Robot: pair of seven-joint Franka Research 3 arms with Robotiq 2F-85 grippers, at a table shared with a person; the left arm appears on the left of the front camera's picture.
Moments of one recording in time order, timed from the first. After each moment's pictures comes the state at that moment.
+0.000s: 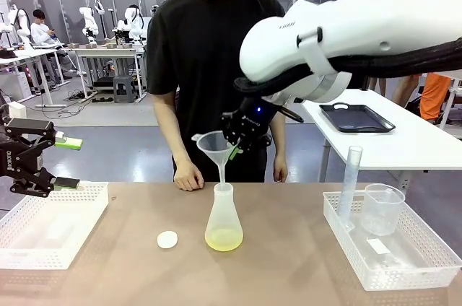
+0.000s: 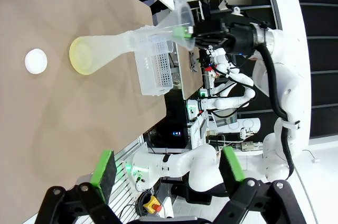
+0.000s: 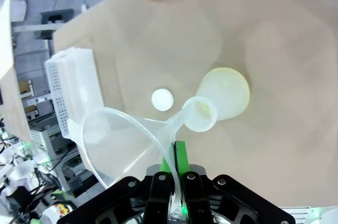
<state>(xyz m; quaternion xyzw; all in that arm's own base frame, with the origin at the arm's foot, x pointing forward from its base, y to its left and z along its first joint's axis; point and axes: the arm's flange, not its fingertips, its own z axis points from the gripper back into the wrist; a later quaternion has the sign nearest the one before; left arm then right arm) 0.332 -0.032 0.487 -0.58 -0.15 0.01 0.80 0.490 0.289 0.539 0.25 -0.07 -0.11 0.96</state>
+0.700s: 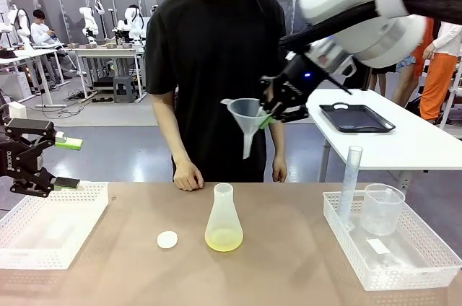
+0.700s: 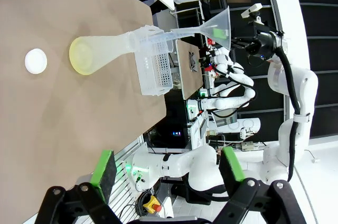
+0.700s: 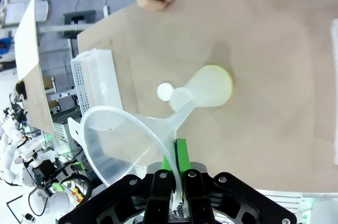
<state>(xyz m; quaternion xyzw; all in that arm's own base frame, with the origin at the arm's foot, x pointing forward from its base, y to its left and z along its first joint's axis) 0.332 -0.032 0.487 -0.58 -0.15 0.01 0.80 0.481 0.180 0.596 0.30 -0.07 -0.12 0.94</state>
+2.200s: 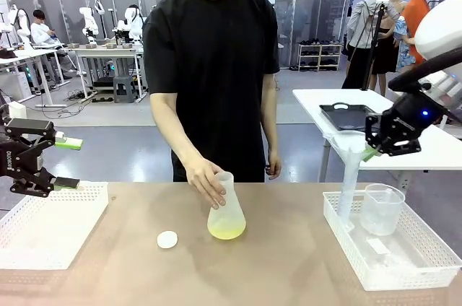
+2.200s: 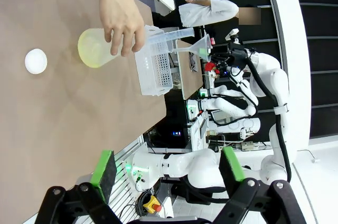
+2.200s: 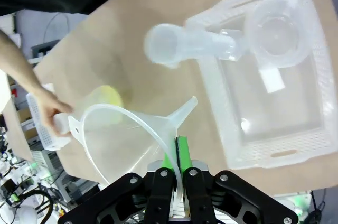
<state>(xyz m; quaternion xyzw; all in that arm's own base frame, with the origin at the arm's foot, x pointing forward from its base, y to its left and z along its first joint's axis) 0.332 -0.032 0.487 -0.58 -0.15 0.01 0.80 0.453 -0.019 0.525 0.23 -0.08 -0.18 0.95</state>
